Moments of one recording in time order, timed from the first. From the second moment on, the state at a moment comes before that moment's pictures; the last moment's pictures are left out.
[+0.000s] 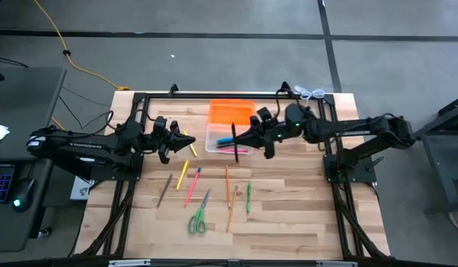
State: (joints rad) left arm 0.05 0.72 0.38 0.53 0.02 -0.55; right arm -0.11 1.34 0.97 0.43 -0.35 0.68
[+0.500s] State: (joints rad) left arm 0.05 0.72 0.38 0.53 0.02 -0.53; right arm -0.11 1.52 0.97 0.65 -0.36 0.73
